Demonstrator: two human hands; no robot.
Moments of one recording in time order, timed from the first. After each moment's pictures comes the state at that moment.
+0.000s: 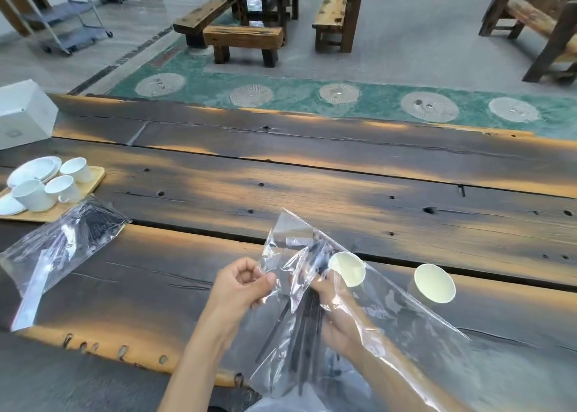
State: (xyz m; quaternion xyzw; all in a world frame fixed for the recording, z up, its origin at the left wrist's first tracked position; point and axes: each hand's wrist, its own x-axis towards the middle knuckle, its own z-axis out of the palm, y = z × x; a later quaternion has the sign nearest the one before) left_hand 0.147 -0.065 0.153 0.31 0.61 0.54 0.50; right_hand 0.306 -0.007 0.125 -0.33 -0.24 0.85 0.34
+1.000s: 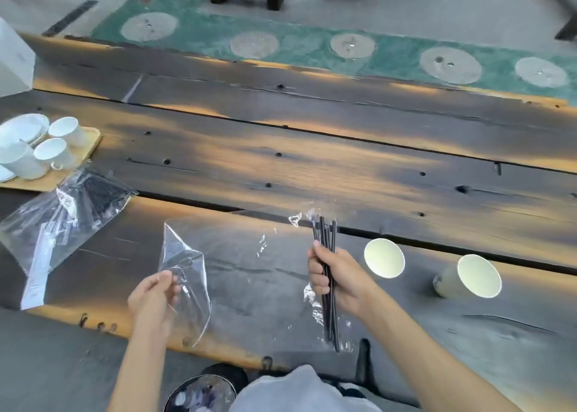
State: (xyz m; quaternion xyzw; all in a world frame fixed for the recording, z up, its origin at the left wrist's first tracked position) left_hand -0.043 -0.104 0.034 -0.09 0.71 0.62 0.33; right_hand 0.244 0.045 0.084 -0.44 -0.27 0.83 0.20
